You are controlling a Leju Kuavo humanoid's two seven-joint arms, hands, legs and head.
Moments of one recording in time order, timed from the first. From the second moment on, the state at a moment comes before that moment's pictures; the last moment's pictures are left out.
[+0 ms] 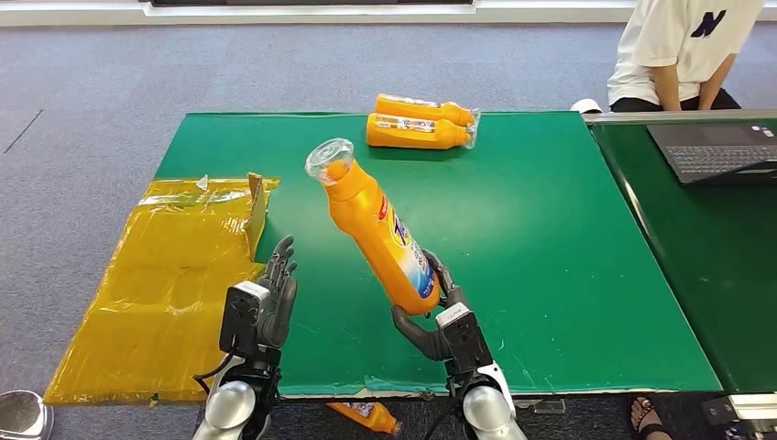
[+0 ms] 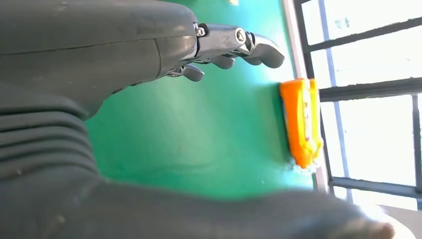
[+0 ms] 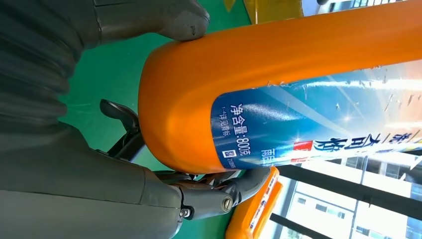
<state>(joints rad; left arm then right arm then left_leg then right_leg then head) -0.05 -0.19 -0.19 -1.33 -0.11 0.11 -0.26 -0.10 0.19 0.28 -1.20 0.31 -0.02 -0.48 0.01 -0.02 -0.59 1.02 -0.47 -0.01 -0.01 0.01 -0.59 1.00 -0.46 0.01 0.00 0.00</state>
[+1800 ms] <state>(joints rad) -0.31 -0.16 -0.40 -1.18 -0.04 -0.09 -0.16 -0.13 0.21 0.28 -1.09 0.37 -0.02 -0.50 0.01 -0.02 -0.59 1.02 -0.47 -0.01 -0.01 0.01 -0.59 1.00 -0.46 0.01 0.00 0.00</state>
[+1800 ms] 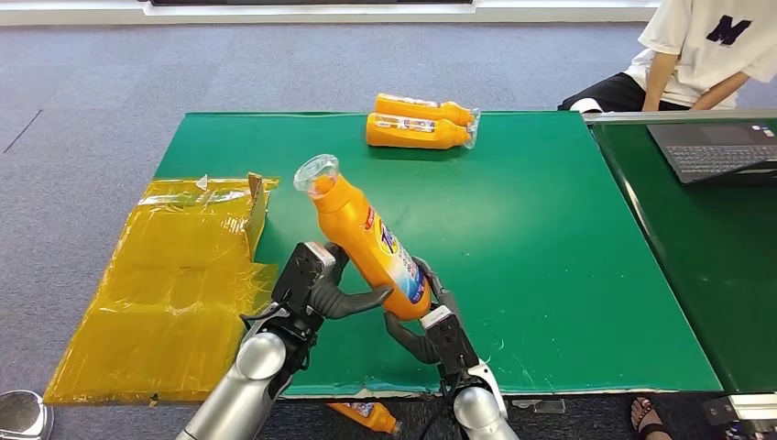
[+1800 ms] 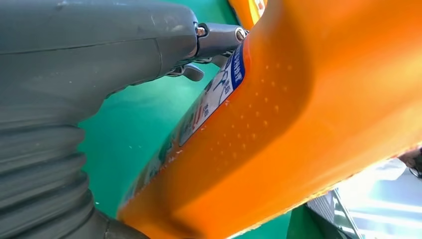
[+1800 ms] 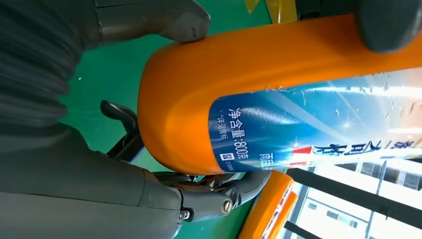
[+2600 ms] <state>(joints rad) -0.52 -0.22 -0.48 -0.91 0.39 -0.18 -0.07 -0.19 0.24 0.27 -0.98 0.36 -0.04 -0.52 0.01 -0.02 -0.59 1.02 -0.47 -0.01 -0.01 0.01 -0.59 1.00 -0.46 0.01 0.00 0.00</state>
